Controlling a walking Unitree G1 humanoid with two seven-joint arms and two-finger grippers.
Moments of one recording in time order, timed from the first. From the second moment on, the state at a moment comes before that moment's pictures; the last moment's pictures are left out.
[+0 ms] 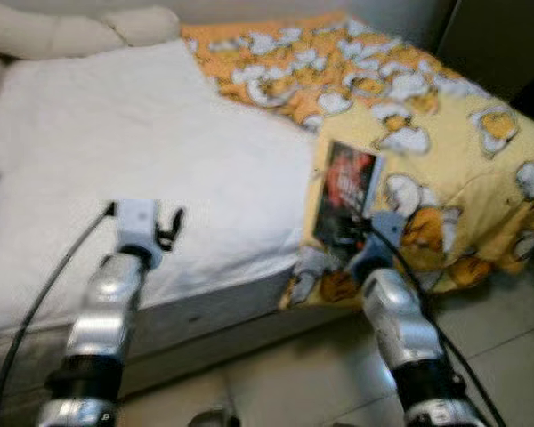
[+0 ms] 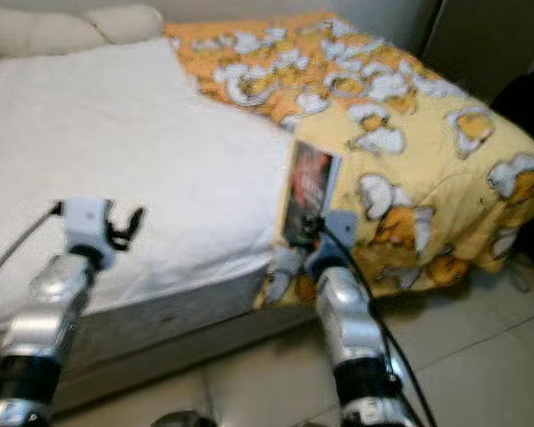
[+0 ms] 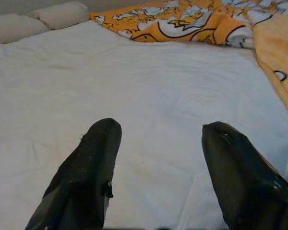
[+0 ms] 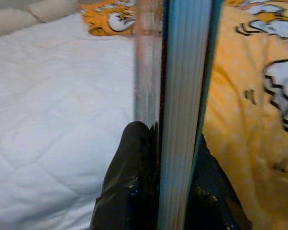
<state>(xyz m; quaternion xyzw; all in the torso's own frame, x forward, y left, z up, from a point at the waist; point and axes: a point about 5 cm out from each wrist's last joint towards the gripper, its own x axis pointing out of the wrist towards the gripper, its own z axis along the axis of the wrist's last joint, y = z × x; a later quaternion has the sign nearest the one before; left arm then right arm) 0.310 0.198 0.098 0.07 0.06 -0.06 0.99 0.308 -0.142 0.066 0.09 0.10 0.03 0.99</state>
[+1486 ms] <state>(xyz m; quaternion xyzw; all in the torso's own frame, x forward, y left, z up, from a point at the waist) 0.313 0.200 0.107 0.08 0.04 -0.06 0.99 0.309 -0.139 0.067 0.06 0.09 0.04 0.99</state>
